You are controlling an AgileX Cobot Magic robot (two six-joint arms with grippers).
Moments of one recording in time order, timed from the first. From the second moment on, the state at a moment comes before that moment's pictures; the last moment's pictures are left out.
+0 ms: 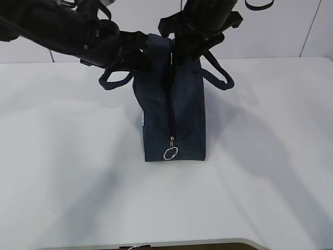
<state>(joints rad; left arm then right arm) -0.42 1.82 -1.37 -0.95 0.52 0.58 0.44 2.08 -2.13 0.10 1.26 -0.06</state>
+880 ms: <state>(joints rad) -0.42 1.82 -1.37 -0.93 0.52 0.58 0.44 1.83 -1.92 0.16 1.26 -0.15</state>
